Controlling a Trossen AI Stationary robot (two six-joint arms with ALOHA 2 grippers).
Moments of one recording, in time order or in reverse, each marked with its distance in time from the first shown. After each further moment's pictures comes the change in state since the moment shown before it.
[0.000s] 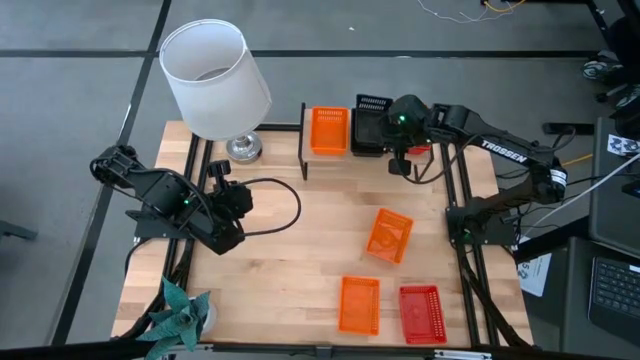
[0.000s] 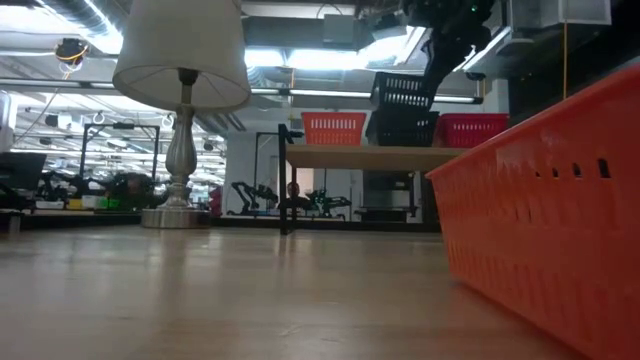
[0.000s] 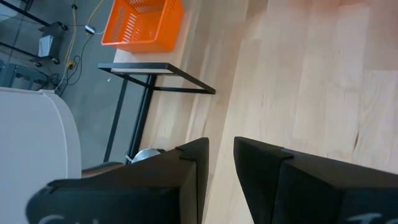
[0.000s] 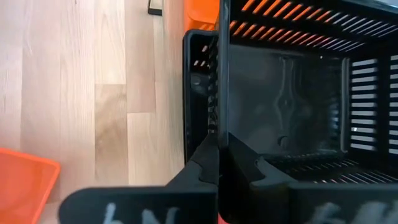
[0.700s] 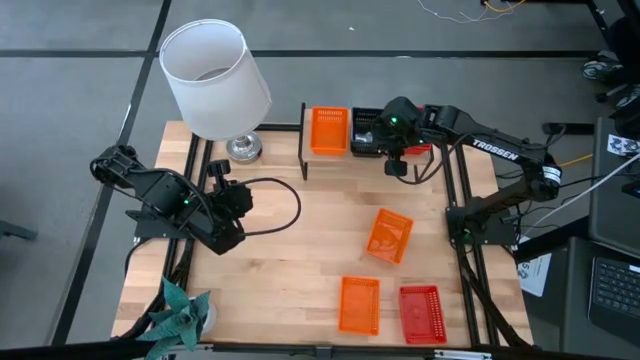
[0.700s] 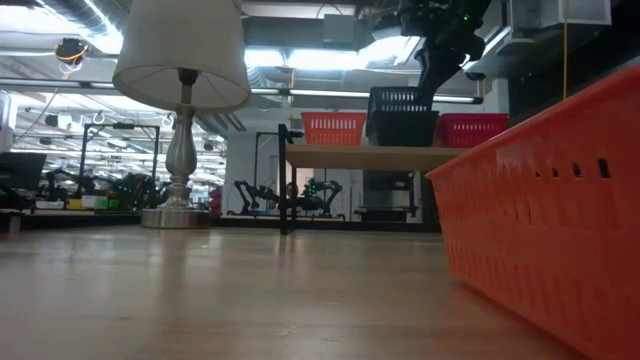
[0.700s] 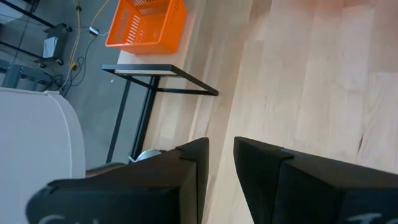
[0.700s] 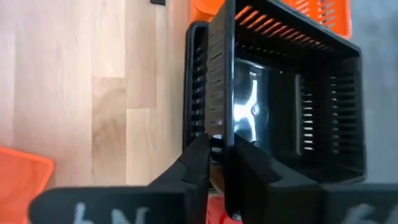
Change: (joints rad) left arm 0.000 0.000 0.000 0.000 -0.015 0.000; right arm 0.000 0.046 0.000 0.007 0.013 -0.019
